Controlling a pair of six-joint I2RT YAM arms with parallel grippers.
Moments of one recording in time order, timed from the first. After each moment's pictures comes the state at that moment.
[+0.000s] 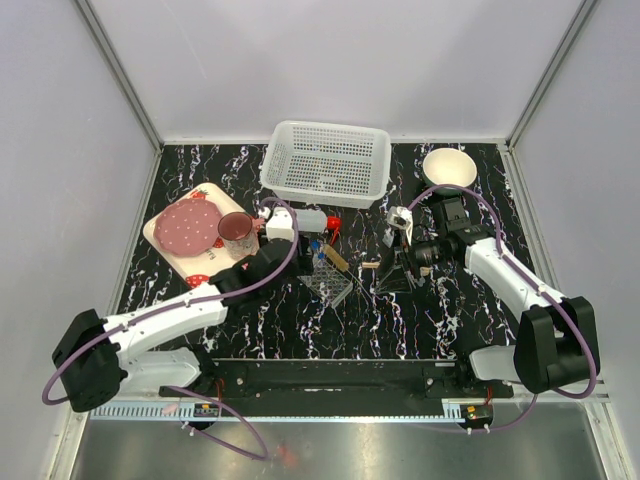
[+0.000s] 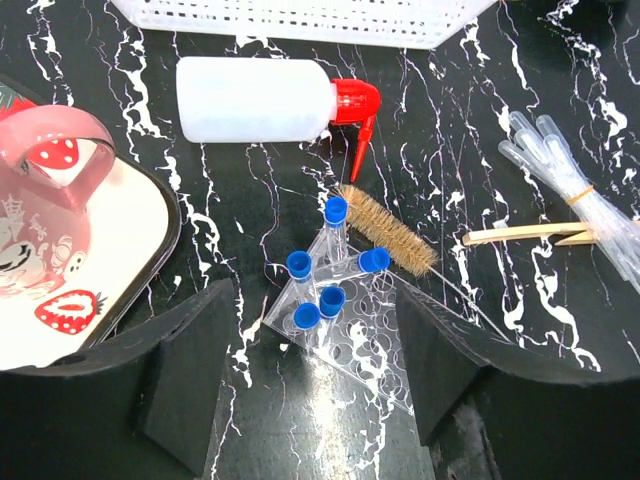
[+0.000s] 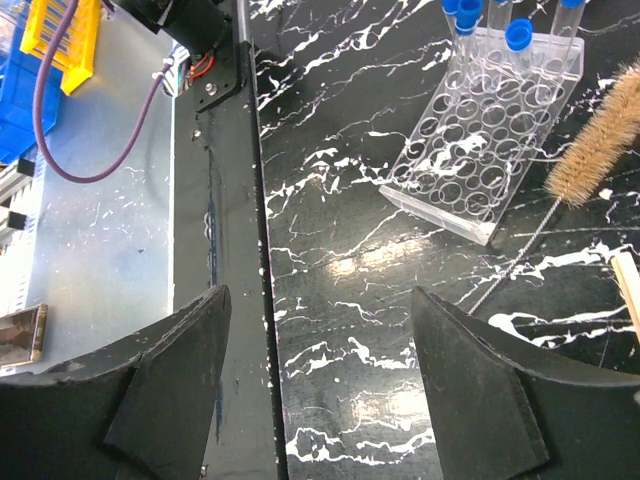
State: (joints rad) left arm -0.92 1.15 0.71 -0.08 -0.55 -0.50; right arm 0.25 1.33 0.87 -0.64 -1.18 -0.52
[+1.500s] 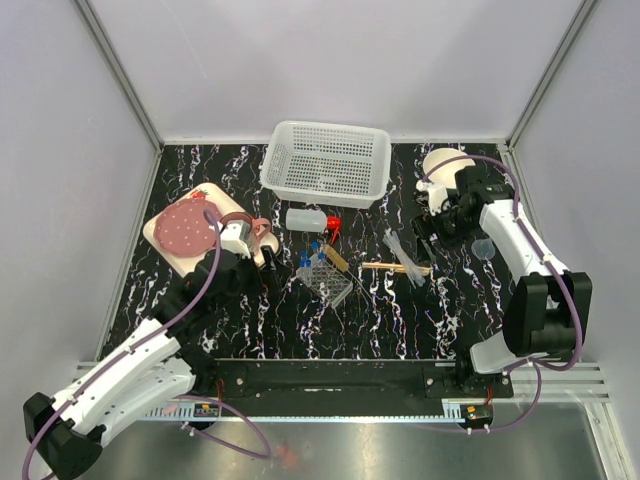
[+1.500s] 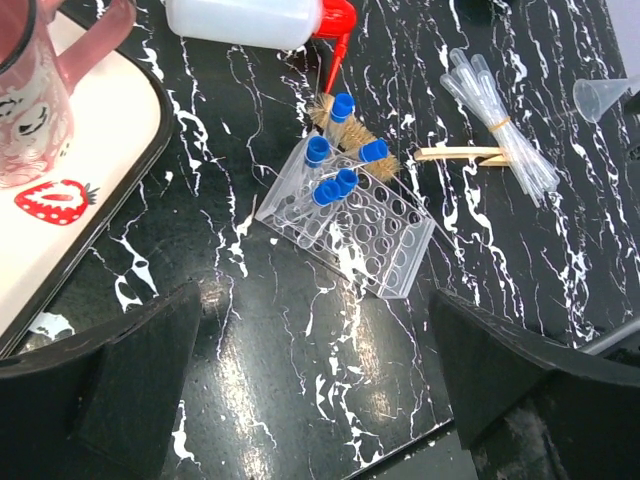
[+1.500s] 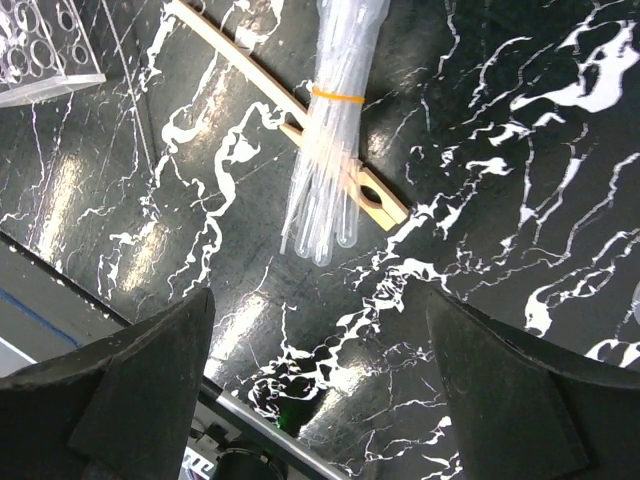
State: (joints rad) left arm -0.67 0.69 0.57 -0.37 -0.12 -0.59; right arm 0.07 1.51 1.20 -0.98 -0.42 -0.45
